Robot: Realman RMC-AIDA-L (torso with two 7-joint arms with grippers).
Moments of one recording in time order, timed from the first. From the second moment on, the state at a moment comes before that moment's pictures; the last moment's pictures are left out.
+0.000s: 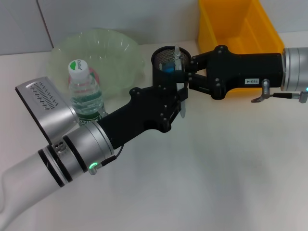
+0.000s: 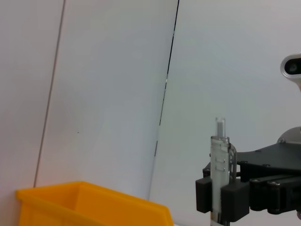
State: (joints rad) left arm -0.45 -2.08 2.14 0.60 0.23 1.00 -0.73; right arm 0.62 2.08 -0.74 -0.81 -1.87 -1.63 1.40
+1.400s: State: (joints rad) left arm -0.34 -2.07 2.14 0.48 0.28 1.20 -0.77; right arm 0.71 2.08 -0.71 -0.81 -1.74 -1.30 1.43
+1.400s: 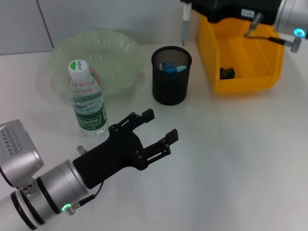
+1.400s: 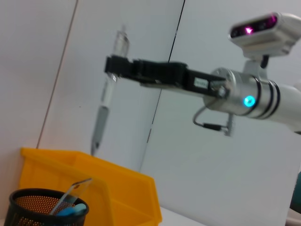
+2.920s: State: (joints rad) left arm -0.31 -2.07 2.11 0.41 0.27 1.25 -0.74; right arm 0.73 2.08 -0.99 -0.55 -1.50 -0.95 1.19
